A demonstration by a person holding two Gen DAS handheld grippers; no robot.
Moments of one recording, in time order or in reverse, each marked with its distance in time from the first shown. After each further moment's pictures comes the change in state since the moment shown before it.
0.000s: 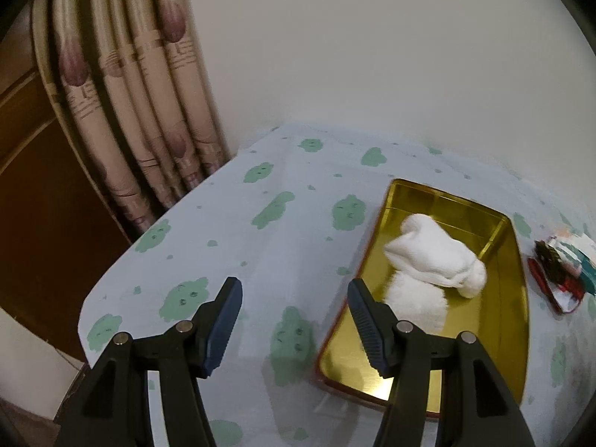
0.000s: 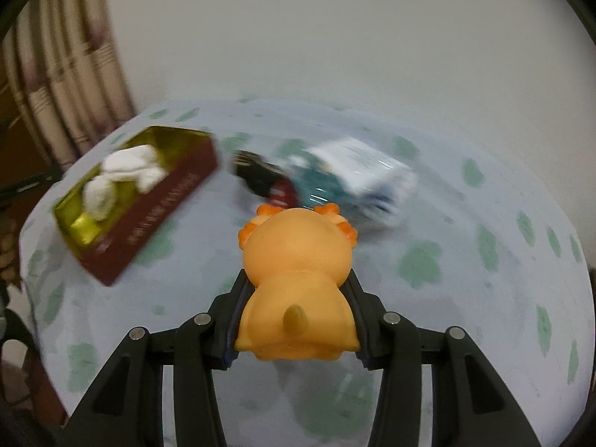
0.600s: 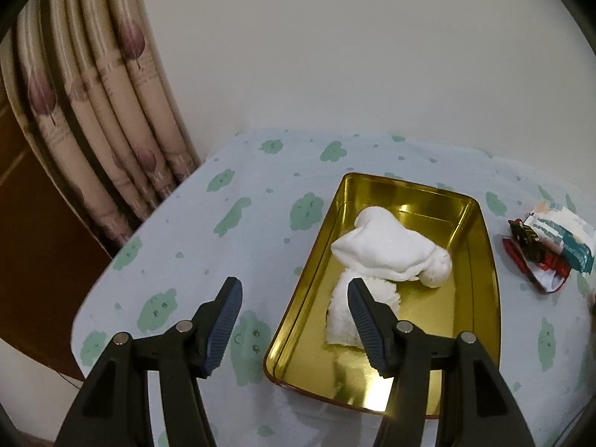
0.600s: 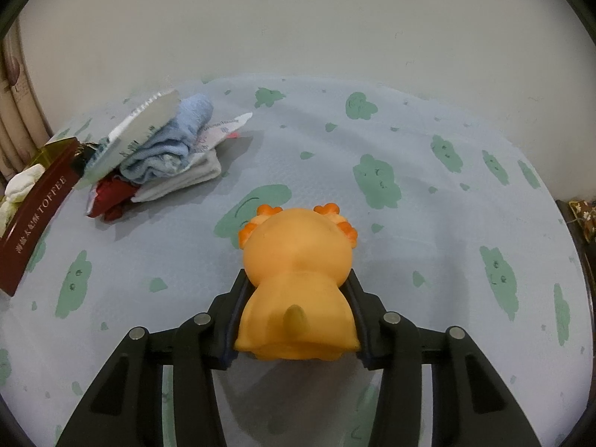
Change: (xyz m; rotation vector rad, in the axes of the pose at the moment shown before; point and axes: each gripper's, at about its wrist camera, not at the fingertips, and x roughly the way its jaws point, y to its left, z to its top) left arm -0.006 -0.039 0.003 0.101 0.023 -0.073; right arm 0.027 -0.123 -0.048 0.227 0.038 -0.216
